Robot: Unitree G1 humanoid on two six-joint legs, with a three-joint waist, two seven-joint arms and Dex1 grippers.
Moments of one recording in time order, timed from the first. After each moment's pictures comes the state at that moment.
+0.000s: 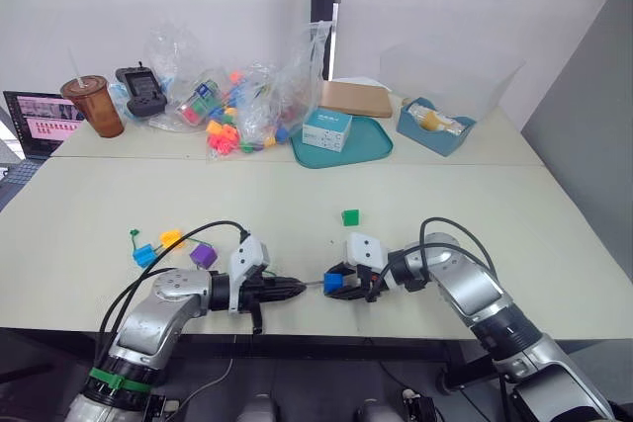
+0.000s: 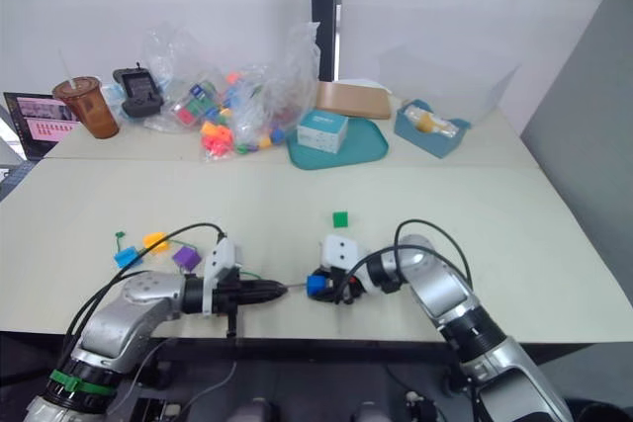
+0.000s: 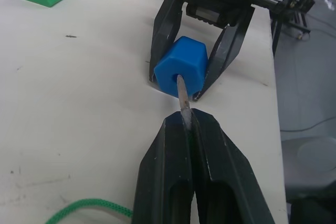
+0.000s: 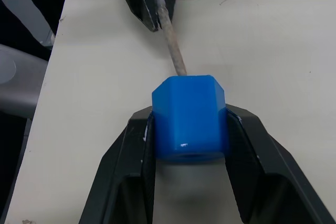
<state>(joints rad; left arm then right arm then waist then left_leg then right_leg) -0.23 0.57 -0.12 -0.10 -0.41 0.42 -1.11 -0.57 -0.51 0.43 0.05 0.07 0.34 1.18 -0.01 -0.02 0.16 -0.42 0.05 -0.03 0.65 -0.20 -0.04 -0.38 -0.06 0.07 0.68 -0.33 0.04</state>
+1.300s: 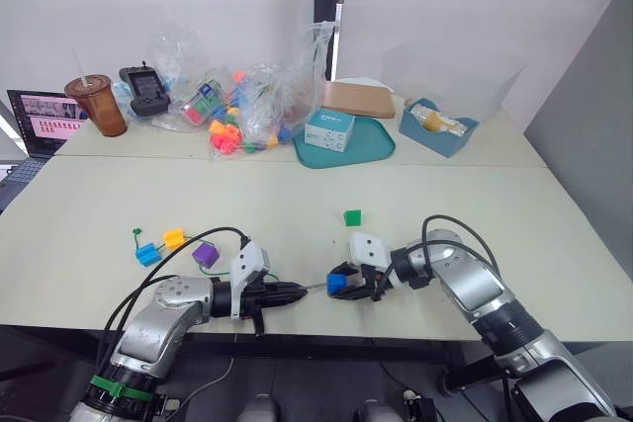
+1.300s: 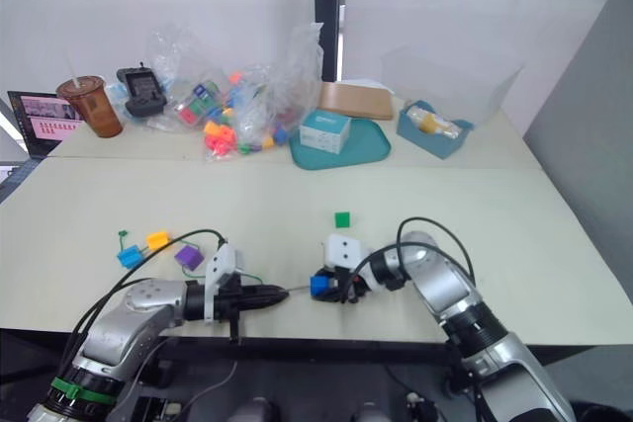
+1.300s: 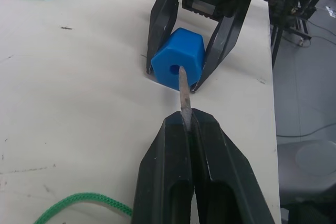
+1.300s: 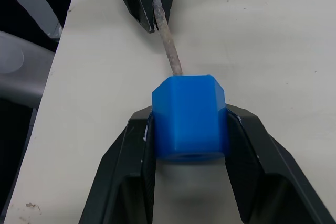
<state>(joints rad) -0.21 0.55 -0.14 -0.11 -0.39 0.40 -1.07 -0.59 -0.52 0.42 0.10 0.06 0.31 1.23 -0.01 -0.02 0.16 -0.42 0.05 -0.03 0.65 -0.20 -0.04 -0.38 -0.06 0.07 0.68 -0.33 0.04</state>
